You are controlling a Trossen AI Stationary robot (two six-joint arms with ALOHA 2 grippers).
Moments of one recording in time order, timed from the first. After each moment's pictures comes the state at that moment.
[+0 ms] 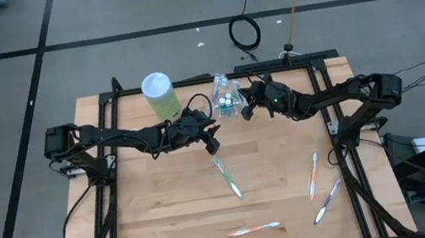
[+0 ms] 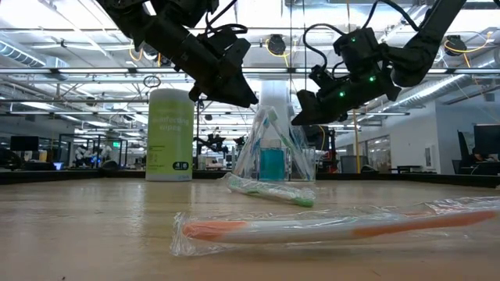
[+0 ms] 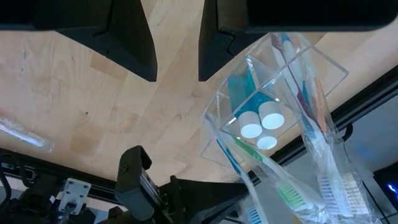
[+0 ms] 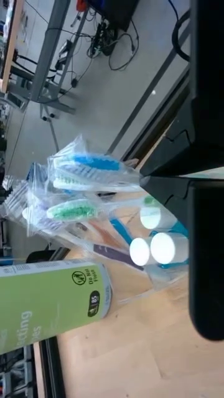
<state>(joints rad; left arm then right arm) 0.07 1.60 0.93 0.18 -0.34 -0.24 -0.41 1.53 0.56 0.70 0.28 0.01</state>
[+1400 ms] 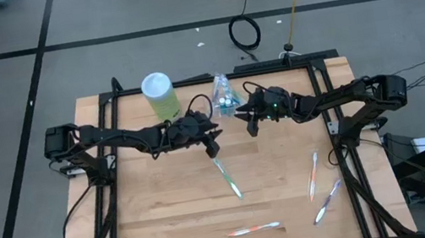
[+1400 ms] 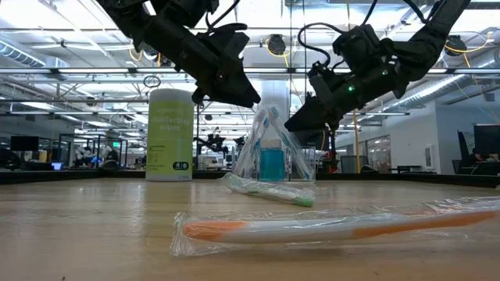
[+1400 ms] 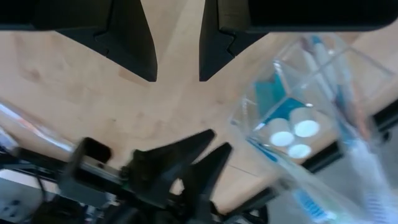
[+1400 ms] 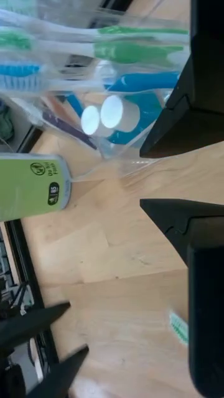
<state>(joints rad) 0.07 1.60 0.93 0.18 -0.24 -0.27 -0.36 1.48 0.55 0.55 -0.06 0.12</state>
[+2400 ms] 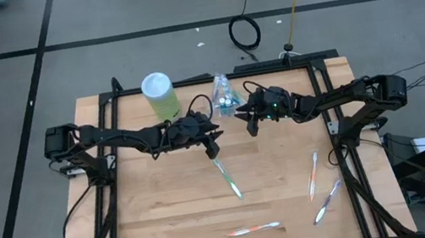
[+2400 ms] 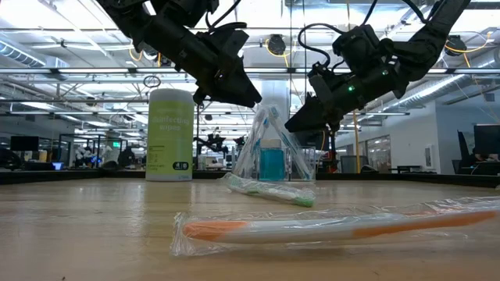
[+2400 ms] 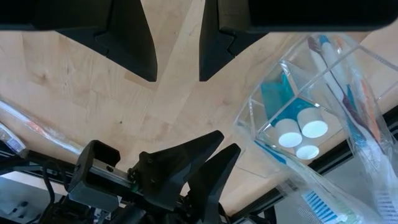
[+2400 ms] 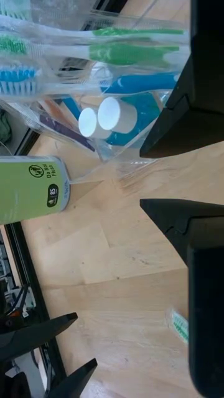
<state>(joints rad) 0.07 1.60 0.93 0.18 -0.22 -0.27 -0.36 1.48 0.55 0.55 -0.05 0.15</state>
